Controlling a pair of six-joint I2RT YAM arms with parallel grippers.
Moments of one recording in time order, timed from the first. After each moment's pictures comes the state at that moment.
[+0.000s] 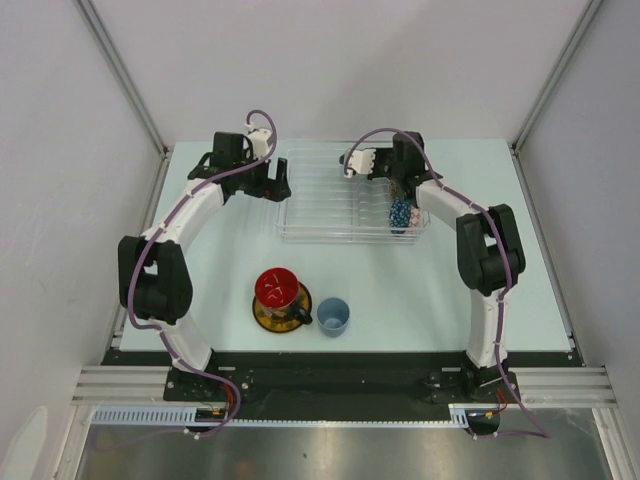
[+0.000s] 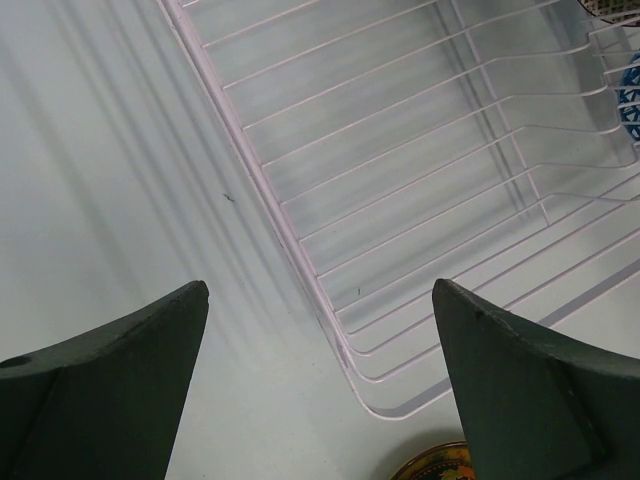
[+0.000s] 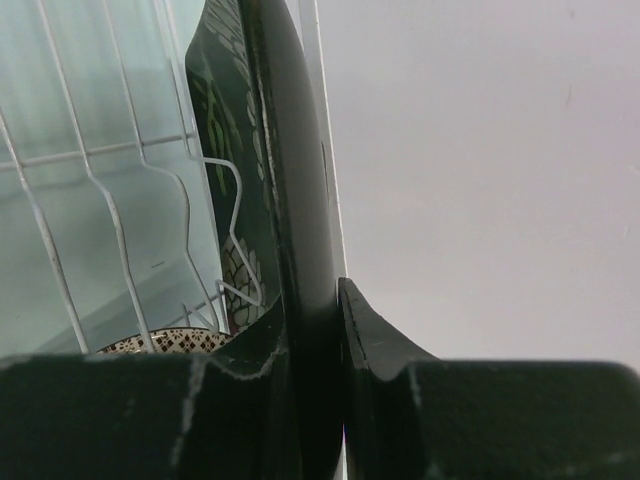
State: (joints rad) left arm -0.19 1.76 1.47 -0.43 0.35 0.05; right arm 0.34 2.06 1.56 0.13 -0.22 -1.27
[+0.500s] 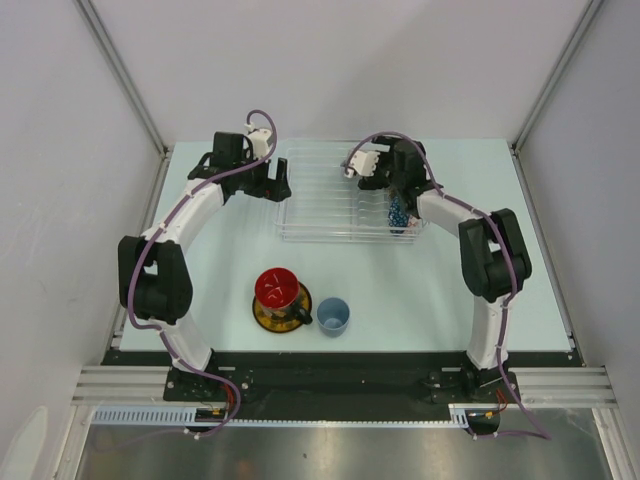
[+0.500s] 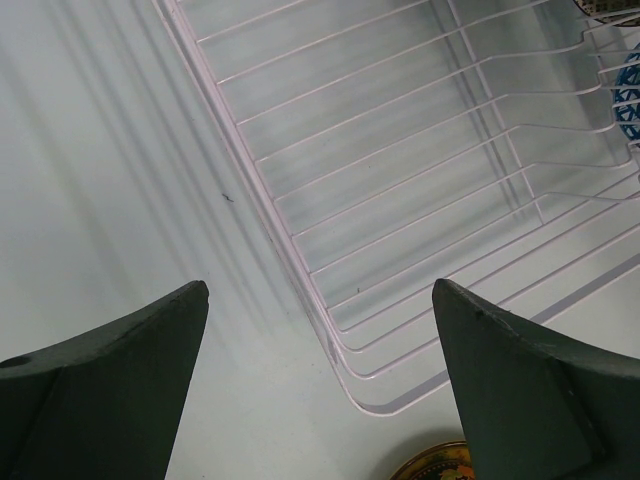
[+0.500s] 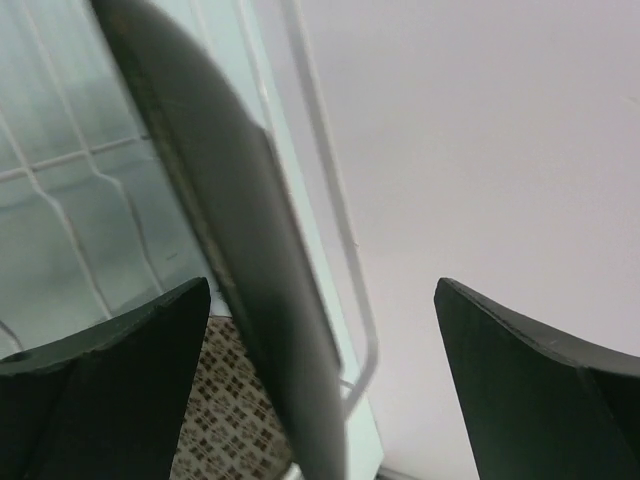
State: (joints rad) left arm -0.19 1.76 1.47 -0.43 0.35 0.05; right arm 0.35 2.00 1.42 0.28 -0.13 -1.16
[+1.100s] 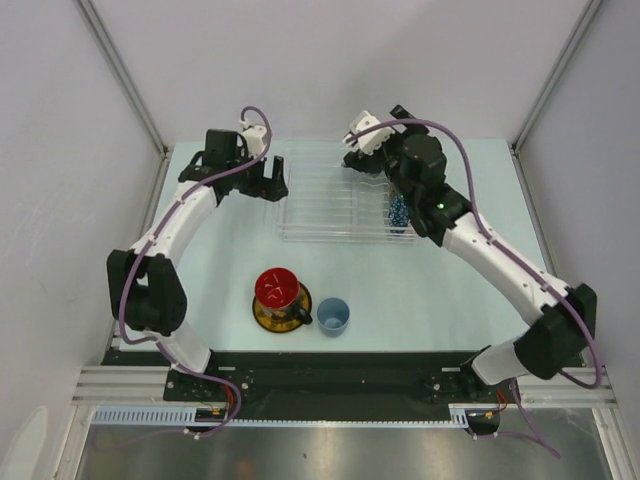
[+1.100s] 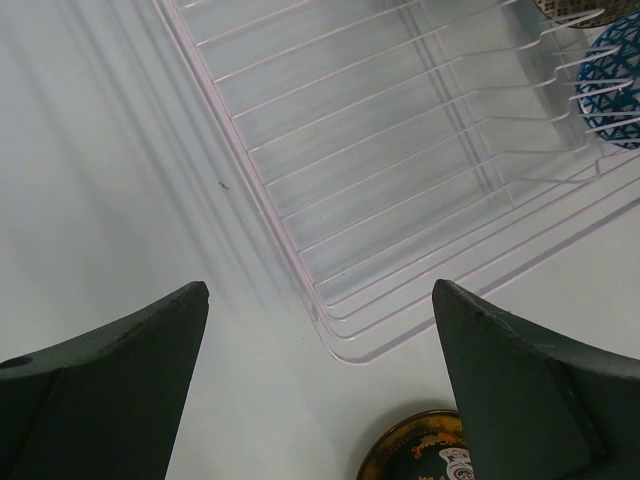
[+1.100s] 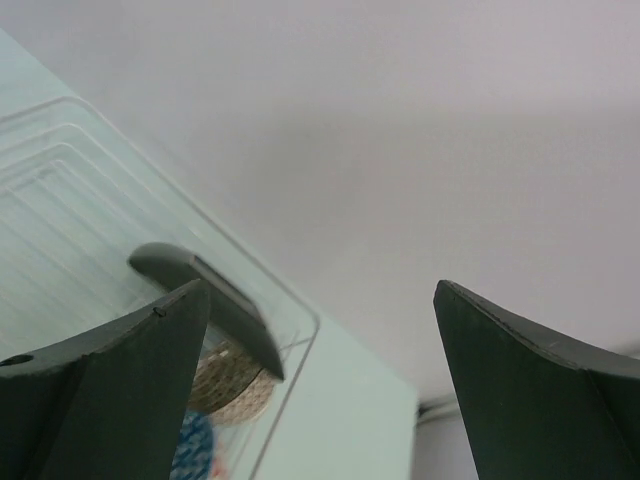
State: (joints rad) left arm -0.19 1.68 1.47 -0.50 0.35 0.05; right arm 0.60 1.48 1.39 0.10 0.23 -0.77
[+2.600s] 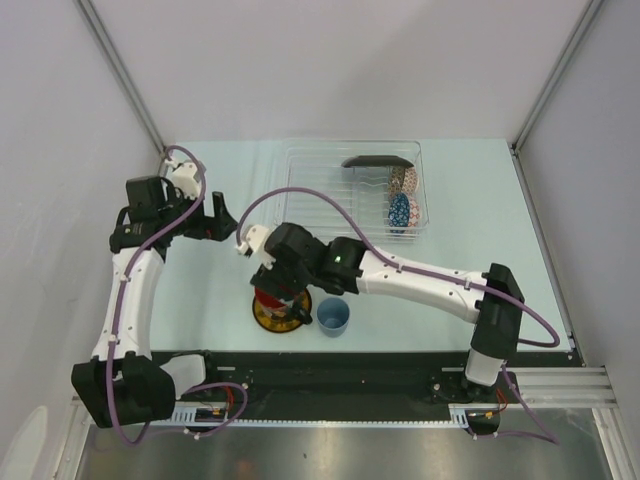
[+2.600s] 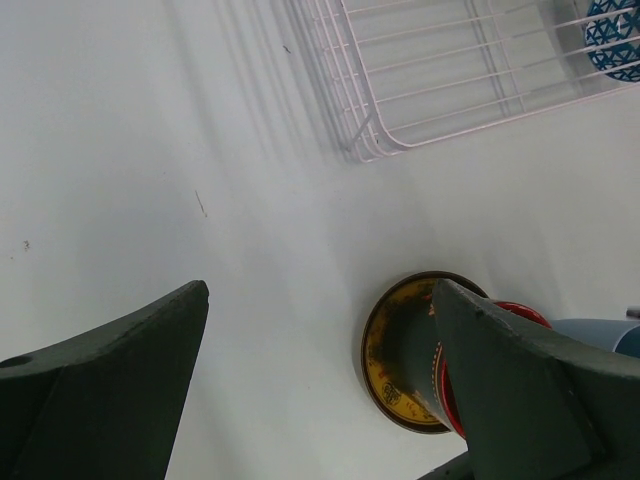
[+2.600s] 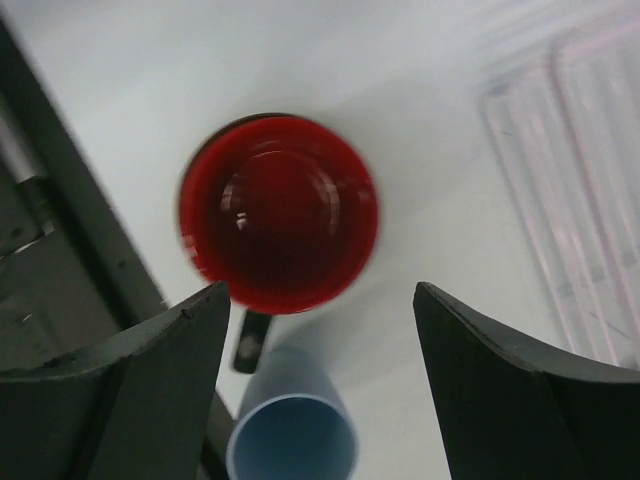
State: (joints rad) left arm 0.14 1.15 1.09 -0.65 0.53 0.13; right arm 1.18 1.76 1.63 -0.63 0.18 -0.04
